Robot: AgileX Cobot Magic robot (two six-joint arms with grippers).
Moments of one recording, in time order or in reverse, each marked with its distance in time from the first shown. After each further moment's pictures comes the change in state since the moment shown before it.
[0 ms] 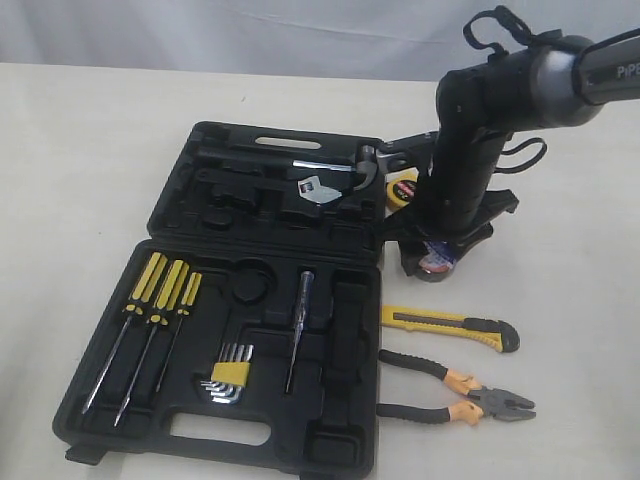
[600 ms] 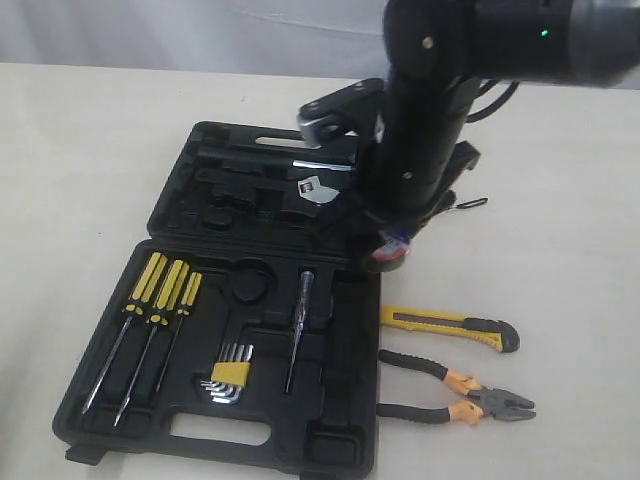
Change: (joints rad) left arm 0.000 0.000 0.000 0.000 0.000 0.000; right arm 0.266 -0.263 -0.032 -0.011 0.209 -0.010
